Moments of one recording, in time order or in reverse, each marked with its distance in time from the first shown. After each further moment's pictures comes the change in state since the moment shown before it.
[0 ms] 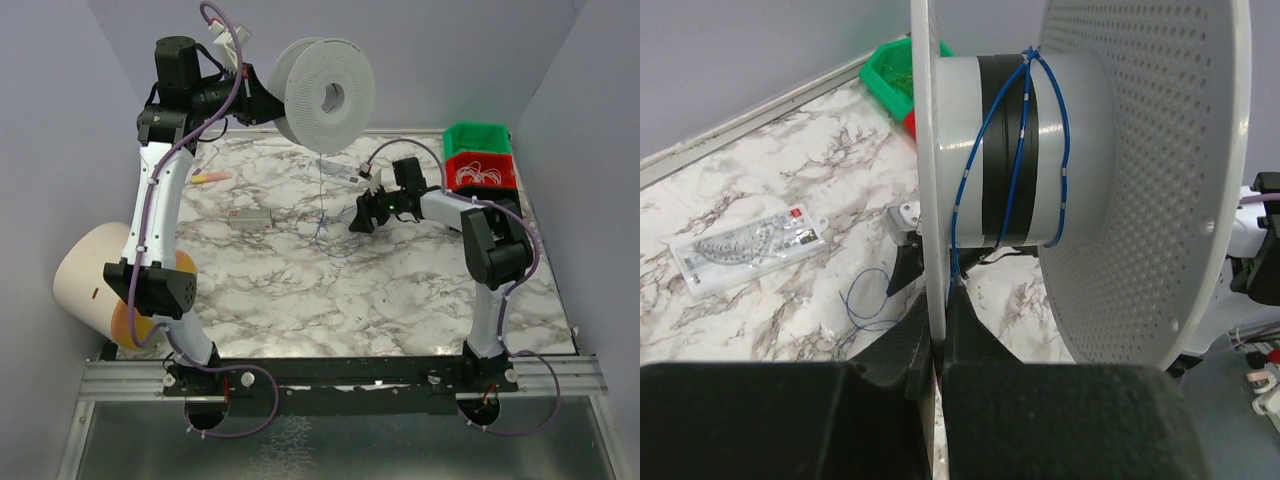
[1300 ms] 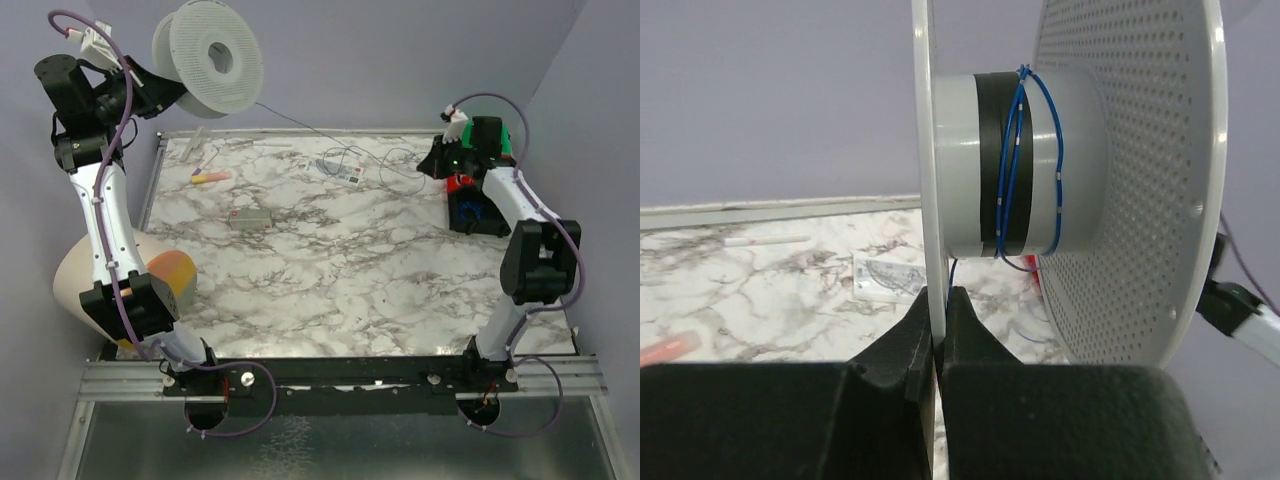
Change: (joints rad) left arm 0.422 -0.136 -0.239 0.322 0.006 -0.297; right arm -0.276 -0.125 0.167 -0.156 0.131 0.201
